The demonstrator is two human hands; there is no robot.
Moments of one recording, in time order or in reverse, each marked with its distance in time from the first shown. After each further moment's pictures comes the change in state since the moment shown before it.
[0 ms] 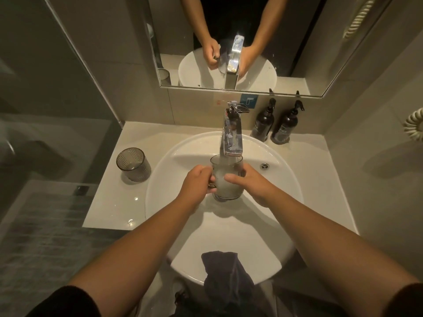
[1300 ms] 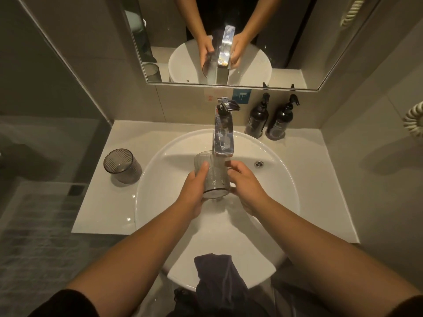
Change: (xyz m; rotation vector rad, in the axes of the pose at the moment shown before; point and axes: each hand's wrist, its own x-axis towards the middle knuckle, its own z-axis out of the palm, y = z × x) left_hand 0.008 -0.011 0.021 -0.212 -0.064 -0.116; right_hand -0.006 0.000 0.020 0.227 0.307 0.039
